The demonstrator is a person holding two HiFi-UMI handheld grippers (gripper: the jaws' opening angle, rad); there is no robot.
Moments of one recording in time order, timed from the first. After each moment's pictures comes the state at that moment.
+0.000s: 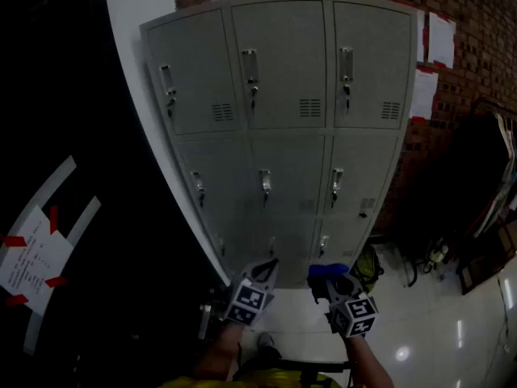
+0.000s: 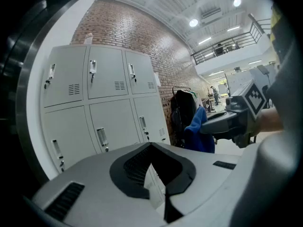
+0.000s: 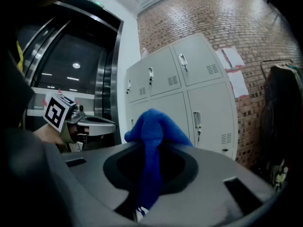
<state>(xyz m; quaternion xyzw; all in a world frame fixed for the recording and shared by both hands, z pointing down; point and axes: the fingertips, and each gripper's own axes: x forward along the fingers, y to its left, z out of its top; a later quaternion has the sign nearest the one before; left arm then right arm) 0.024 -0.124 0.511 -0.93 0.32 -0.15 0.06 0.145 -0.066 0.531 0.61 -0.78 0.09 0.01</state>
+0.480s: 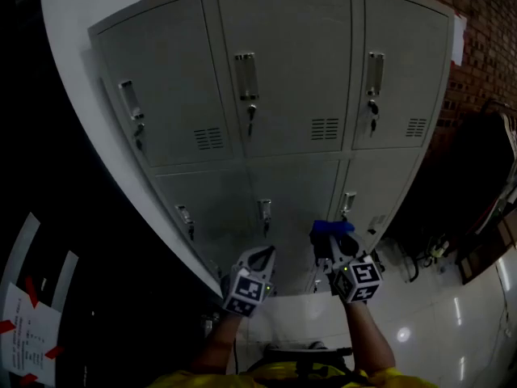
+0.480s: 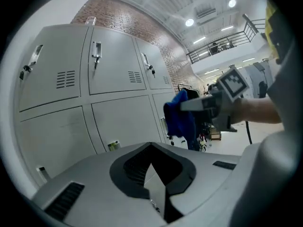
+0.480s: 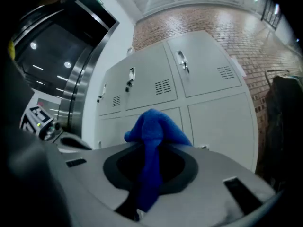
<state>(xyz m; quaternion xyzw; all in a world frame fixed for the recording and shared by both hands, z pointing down) 0.023 -0.337 0.478 -0.93 0.30 -0.16 0.10 0.173 -0.315 0.434 0.67 -0.74 0.02 -0.05</state>
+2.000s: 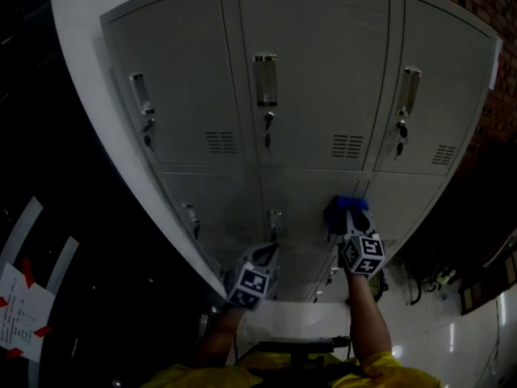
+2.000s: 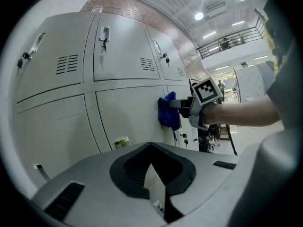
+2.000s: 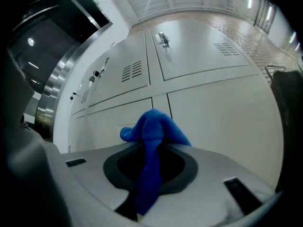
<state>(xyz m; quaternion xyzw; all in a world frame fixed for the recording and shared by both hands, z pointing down) 0.039 -0.394 0.486 -0.92 0.35 -0.17 0.07 0.256 -0.447 0.438 0.70 -0.71 0.01 -0.08</state>
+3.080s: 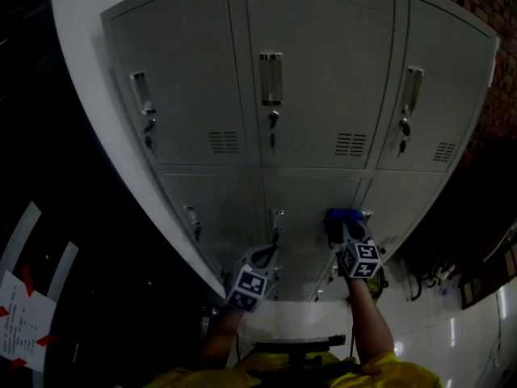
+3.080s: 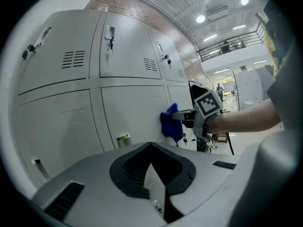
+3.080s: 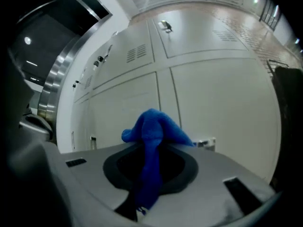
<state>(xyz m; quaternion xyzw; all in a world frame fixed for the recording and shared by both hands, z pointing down) 0.022 -0.396 0.494 -0.93 0.34 -0.16 0.06 0.242 -0.448 0.501 0.69 -0.73 0.05 -0.03</state>
